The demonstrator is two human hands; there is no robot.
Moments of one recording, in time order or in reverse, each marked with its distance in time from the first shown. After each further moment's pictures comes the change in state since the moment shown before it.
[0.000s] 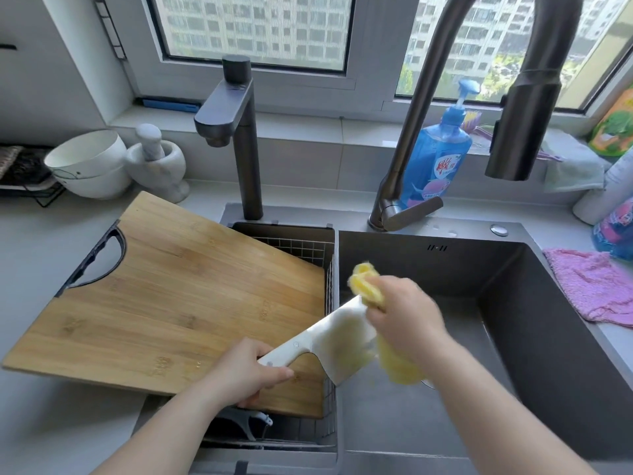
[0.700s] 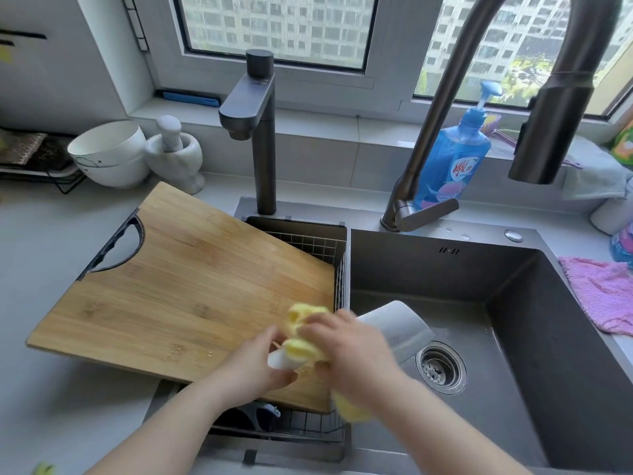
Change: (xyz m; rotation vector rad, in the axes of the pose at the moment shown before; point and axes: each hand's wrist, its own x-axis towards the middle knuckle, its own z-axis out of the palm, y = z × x) left_hand -0.015 0.000 -0.003 0.104 -0.003 0.161; right_hand -0.033 -0.053 0.041 -0.067 -0.012 -0.541
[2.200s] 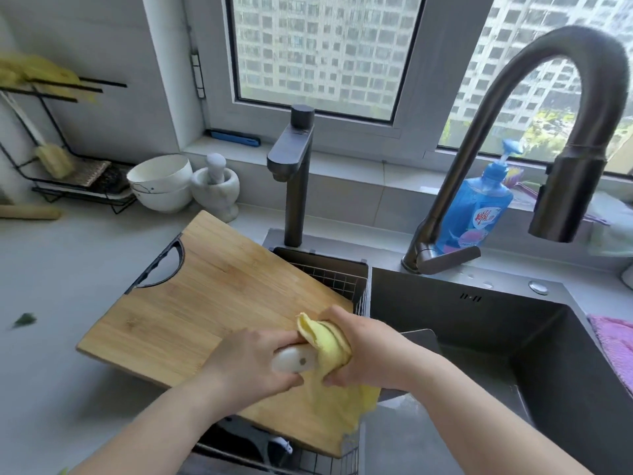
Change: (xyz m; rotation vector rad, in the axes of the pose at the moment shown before) left_hand -0.033 0.031 -0.044 0.320 0.285 0.234; right_hand 0.036 -0.002 -0.057 0.176 -0.389 0.048
